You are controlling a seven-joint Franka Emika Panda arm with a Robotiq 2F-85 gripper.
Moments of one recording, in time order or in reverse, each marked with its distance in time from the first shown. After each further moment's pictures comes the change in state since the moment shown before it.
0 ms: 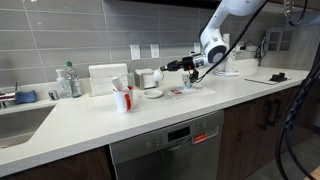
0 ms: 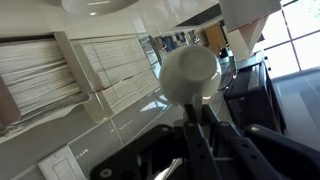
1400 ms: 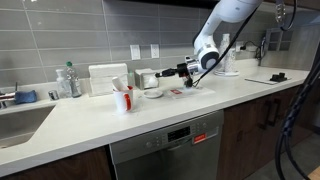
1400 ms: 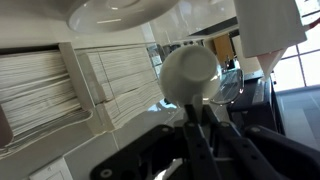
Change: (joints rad) arm 0.073 0.050 -0.013 0.002 0.069 0.073 -0.135
